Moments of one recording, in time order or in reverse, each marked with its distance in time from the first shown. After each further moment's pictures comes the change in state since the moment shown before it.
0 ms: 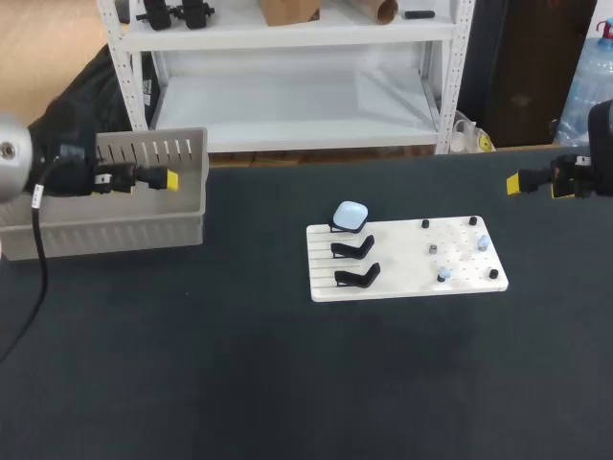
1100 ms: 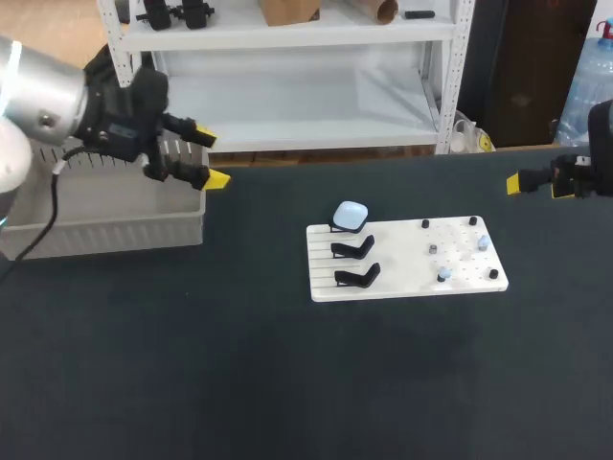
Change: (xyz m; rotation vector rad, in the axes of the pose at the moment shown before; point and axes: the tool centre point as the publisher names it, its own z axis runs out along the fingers) left arm -0.034 -0.058 0.066 0.424 0.041 0.845; right arm 0.000 0.000 0.000 0.000 0.000 0.000
